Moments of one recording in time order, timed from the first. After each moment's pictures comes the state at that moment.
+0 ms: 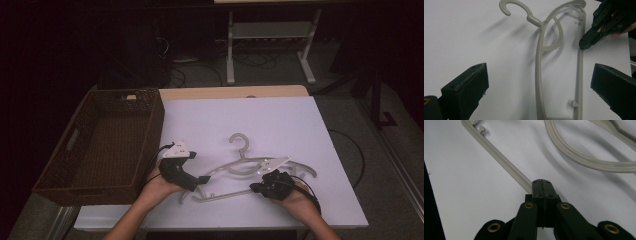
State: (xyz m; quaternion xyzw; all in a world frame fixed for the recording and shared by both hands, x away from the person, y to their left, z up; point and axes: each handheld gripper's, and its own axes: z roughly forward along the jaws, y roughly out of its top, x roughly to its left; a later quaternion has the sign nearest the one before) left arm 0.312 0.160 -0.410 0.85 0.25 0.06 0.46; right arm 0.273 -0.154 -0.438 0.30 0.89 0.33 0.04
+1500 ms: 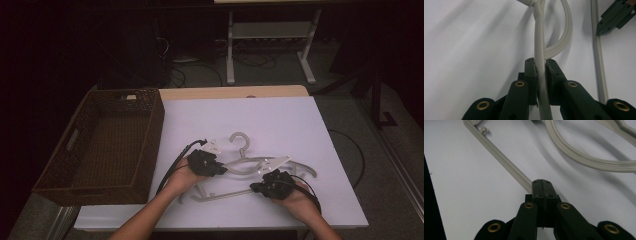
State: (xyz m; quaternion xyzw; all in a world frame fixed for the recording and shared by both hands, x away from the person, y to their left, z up) left arm 0.349 0.096 -0.436 0.91 0.18 0.01 0.37; right arm 0.274 -0.155 -0.437 0.30 0.89 0.33 0.04
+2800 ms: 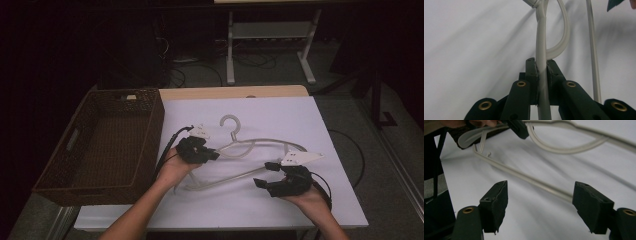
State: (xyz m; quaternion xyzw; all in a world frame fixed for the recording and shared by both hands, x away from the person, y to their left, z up) left arm 0.356 0.119 -0.386 0.88 0.25 0.04 0.39; right arm 0.263 -0.189 -0.402 0.33 0.82 0.47 0.08
